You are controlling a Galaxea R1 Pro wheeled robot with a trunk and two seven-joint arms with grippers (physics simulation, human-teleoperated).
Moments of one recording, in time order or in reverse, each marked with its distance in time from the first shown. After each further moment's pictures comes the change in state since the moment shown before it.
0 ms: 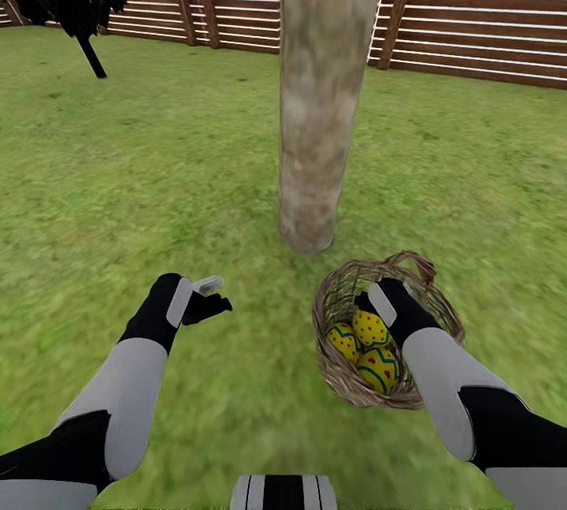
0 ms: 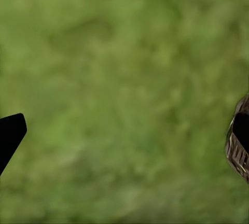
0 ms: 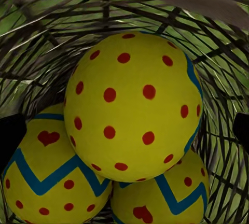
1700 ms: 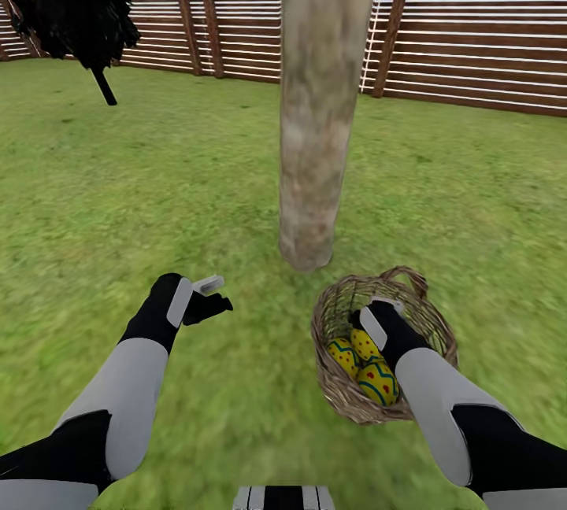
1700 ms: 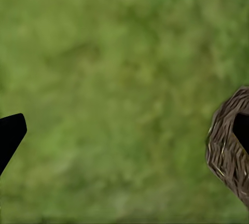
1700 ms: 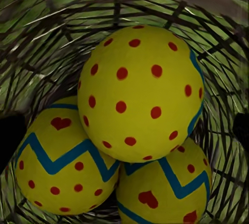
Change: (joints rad) left arm 0.000 -0.005 0.005 -0.002 0.003 0.000 0.003; right arm 0.072 0.032 0.004 0.050 0.054 -0.113 0.021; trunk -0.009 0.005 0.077
